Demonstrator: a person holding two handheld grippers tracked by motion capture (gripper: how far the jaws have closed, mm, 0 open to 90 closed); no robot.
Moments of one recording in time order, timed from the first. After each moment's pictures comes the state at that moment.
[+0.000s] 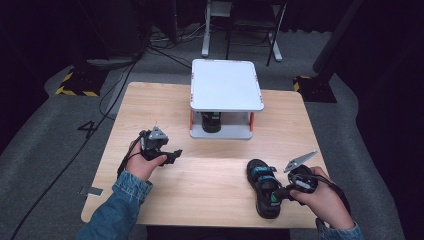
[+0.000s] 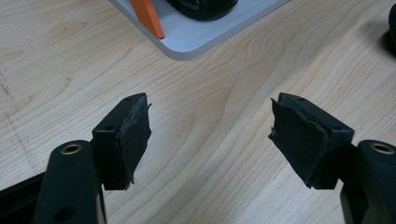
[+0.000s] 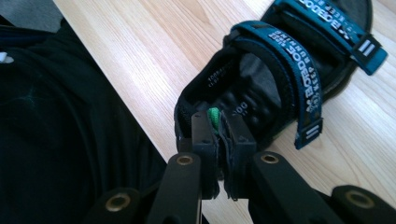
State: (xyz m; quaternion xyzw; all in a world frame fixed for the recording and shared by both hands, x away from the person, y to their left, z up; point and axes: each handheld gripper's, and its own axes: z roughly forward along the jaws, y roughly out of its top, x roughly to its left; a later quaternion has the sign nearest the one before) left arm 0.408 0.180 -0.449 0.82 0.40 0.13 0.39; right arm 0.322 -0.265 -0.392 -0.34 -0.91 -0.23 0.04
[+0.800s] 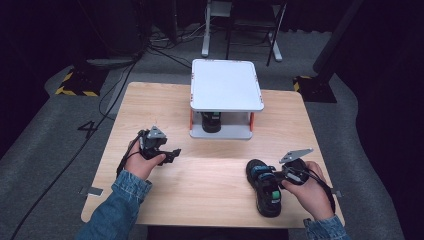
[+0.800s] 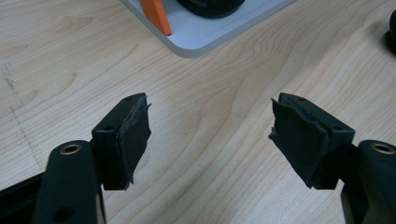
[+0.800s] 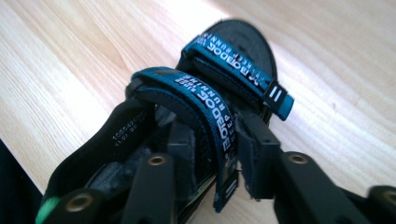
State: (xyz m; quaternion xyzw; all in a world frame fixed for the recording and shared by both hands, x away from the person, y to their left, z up) left arm 0.411 0.184 -0.452 0.82 0.40 0.13 0.39; right arm 0.349 -0.264 -0.419 -0.37 -0.89 -0.26 -0.08
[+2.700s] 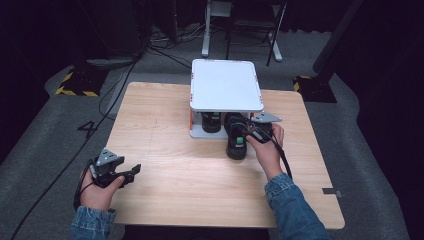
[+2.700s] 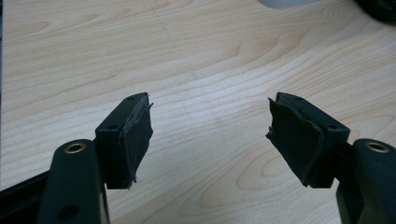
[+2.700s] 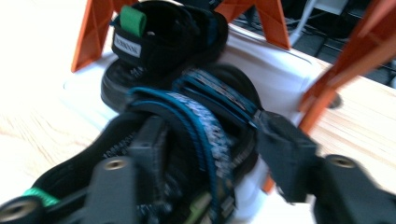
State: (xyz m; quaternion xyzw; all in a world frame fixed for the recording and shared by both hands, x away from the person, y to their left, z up) left arm 0.325 0.280 -0.458 0.75 0.51 0.19 0.38; right arm 0.478 -0.191 -0.441 -0.38 -0.79 -0.41 -0.27
